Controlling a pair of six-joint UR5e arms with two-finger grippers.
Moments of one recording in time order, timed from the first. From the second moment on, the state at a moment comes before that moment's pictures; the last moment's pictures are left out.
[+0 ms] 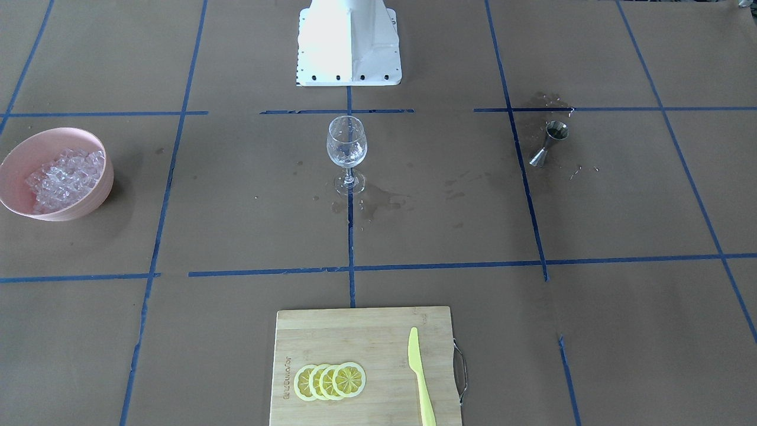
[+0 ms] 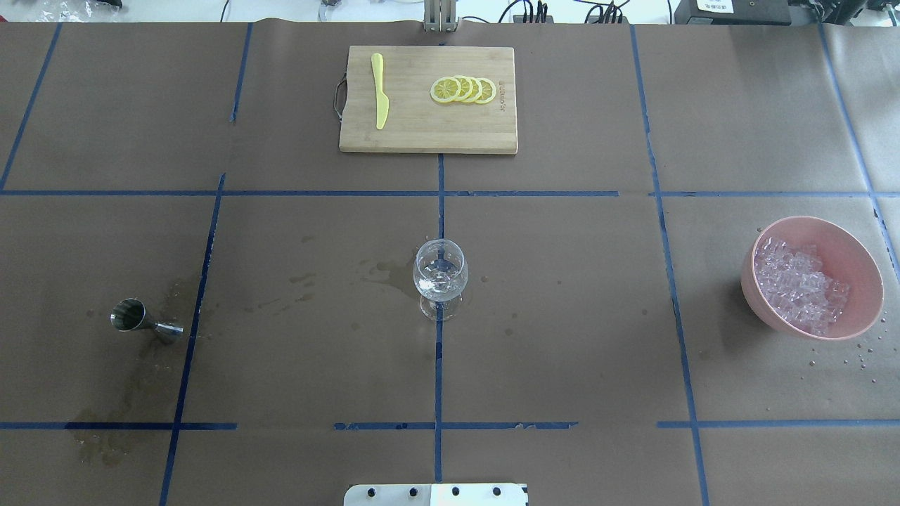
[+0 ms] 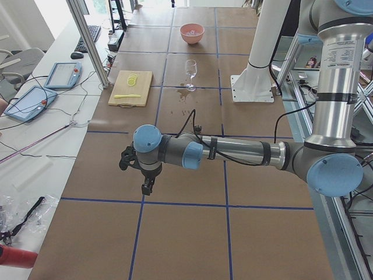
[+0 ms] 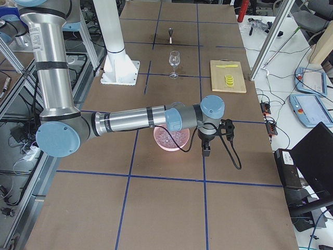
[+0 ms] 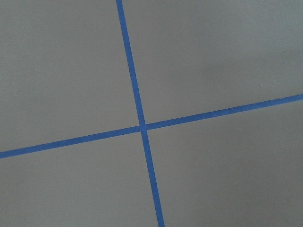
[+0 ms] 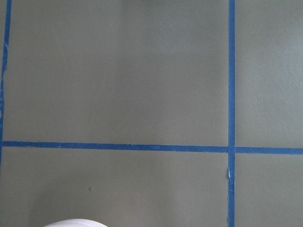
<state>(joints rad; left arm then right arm) -1.53 -1.59 -1.64 -1.68 -2.38 0.03 1.48 -1.46 1.64 -1.53 2.40 0.22</state>
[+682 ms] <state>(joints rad) -1.48 -1.60 -1.75 -1.69 -2.38 0.03 1.47 -1.47 1.65 -1.52 2.40 0.23</state>
